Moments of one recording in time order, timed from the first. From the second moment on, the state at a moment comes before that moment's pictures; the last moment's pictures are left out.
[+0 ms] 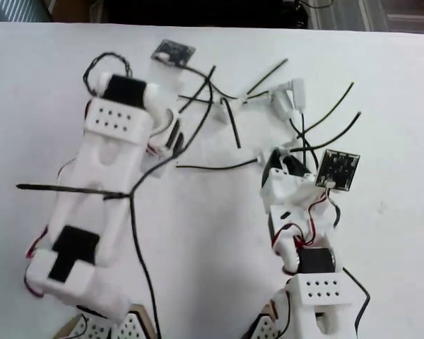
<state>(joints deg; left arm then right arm) 10.8 3.3 -8.4 94.1 -4.4 -6.2 -70.9 83.8 17.4 -14.4</state>
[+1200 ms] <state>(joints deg) 10.7 -29.1 46.6 71.4 -24.4 -6.2 -70.9 84.7 17.4 -14.4</state>
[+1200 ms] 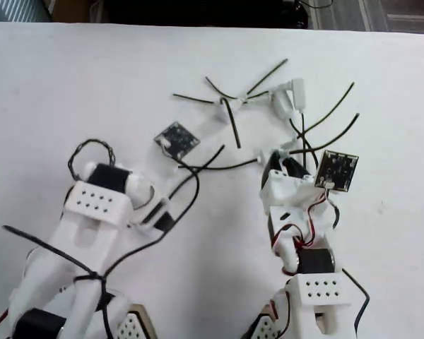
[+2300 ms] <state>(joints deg) -5.6 2.9 24.4 71.4 -33.9 -6.2 -70.9 84.7 17.4 -14.4</state>
